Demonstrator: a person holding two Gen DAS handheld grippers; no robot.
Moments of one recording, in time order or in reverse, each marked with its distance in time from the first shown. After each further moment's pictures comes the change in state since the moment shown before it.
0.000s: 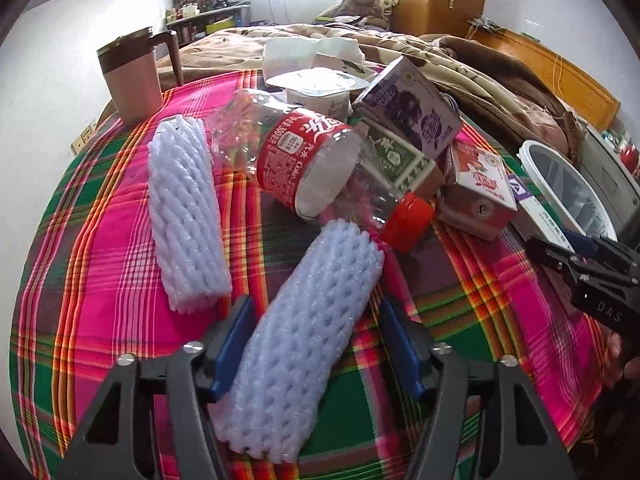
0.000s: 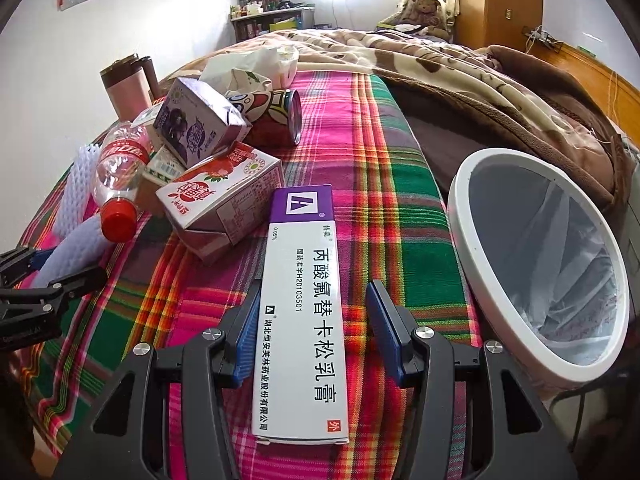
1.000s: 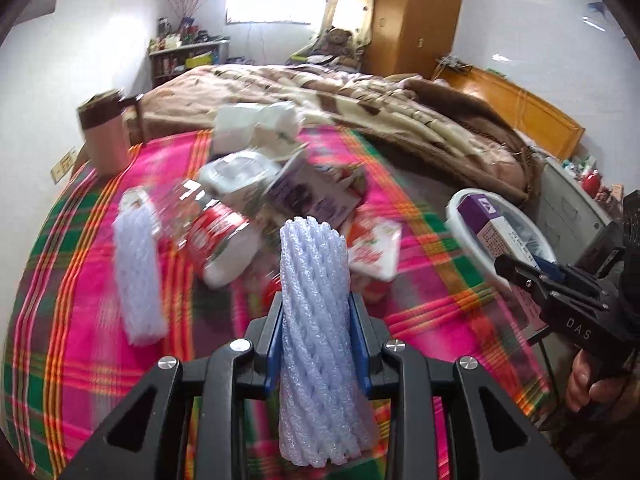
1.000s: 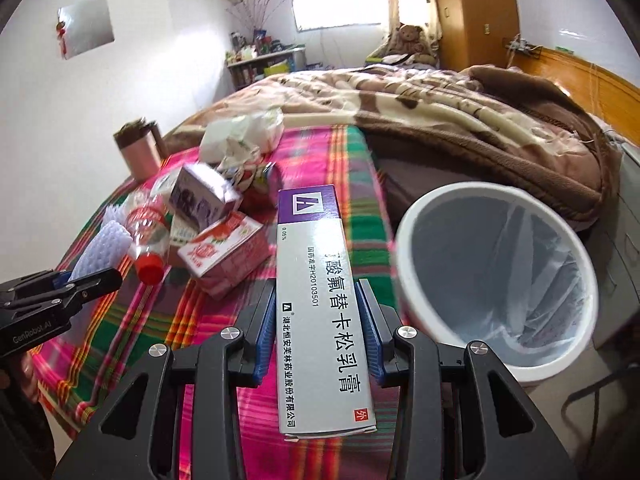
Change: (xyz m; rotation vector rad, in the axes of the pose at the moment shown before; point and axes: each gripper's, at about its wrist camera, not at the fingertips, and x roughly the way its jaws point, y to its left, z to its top) left arm -0.046 -0.049 0.031 0.006 -0.151 -0.134; right arm -0.055 -0.040 0.012 0.076 -0.158 0.027
